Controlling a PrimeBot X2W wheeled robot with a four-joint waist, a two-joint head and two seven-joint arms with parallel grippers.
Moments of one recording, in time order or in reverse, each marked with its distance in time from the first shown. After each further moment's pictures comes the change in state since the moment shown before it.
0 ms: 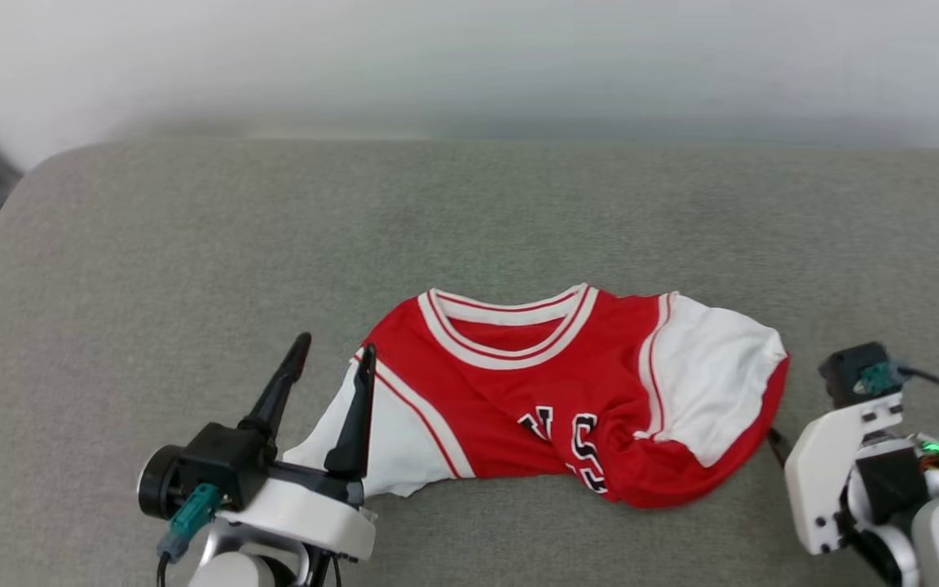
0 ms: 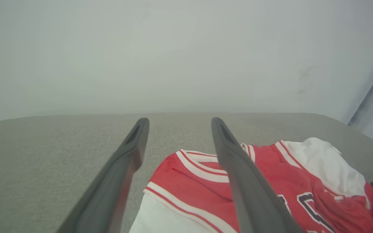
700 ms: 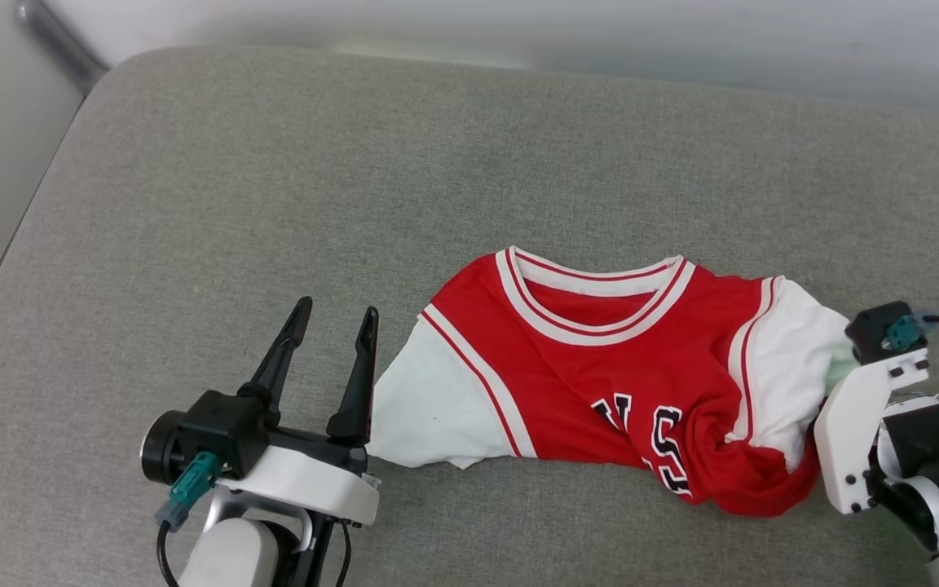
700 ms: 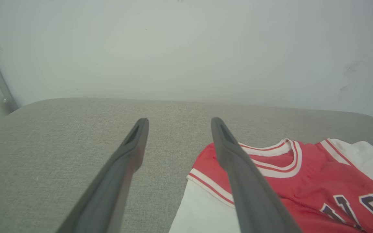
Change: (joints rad) left arm -0.068 -0.085 0.087 0.044 0.070 -0.088 0.000; right arm -0.150 -0.141 0.081 0.205 0.106 0.000 0.107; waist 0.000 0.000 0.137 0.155
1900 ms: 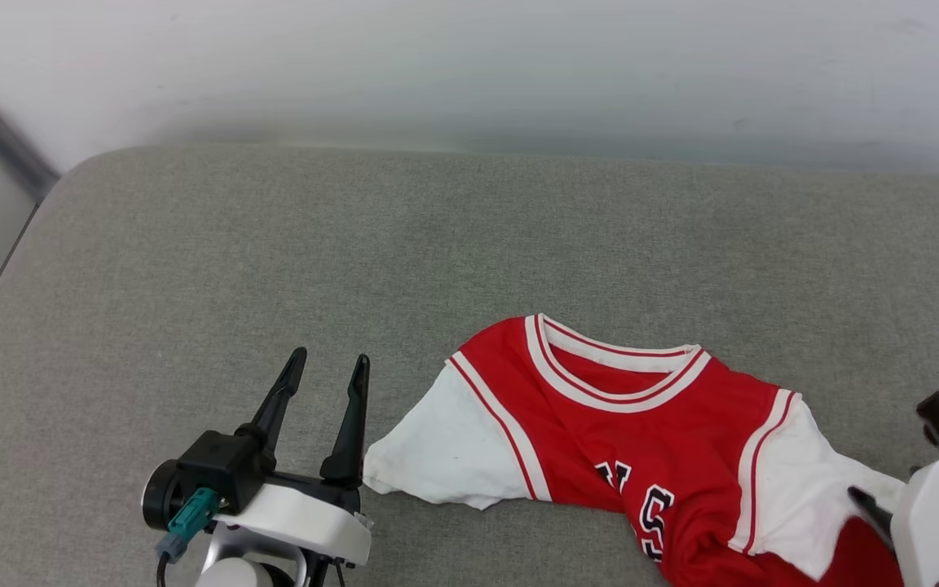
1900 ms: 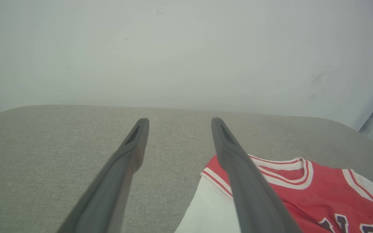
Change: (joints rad) left arm 0.082 -0.044 0.069 0.047 0.031 -0.047 0.000; right arm 0.367 -0.067 -0.141 -0.566 0.153 0.000 0.213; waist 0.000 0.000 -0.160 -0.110
